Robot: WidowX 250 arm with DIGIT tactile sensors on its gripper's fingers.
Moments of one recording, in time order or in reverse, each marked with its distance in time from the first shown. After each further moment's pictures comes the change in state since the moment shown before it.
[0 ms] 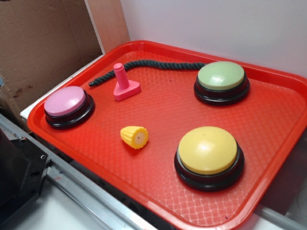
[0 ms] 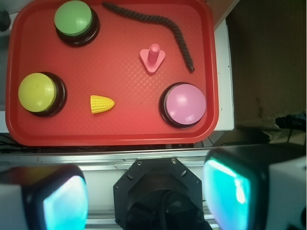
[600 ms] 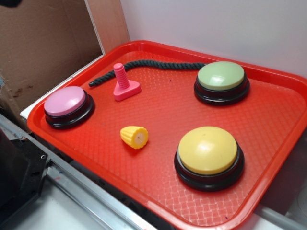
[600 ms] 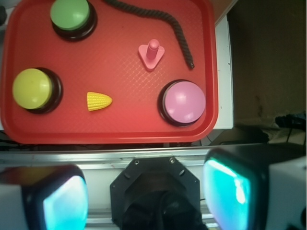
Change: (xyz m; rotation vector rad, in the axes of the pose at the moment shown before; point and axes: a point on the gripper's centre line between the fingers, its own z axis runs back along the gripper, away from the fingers) arm 0.012 0.003 -0.014 0.031 0.062 -0.018
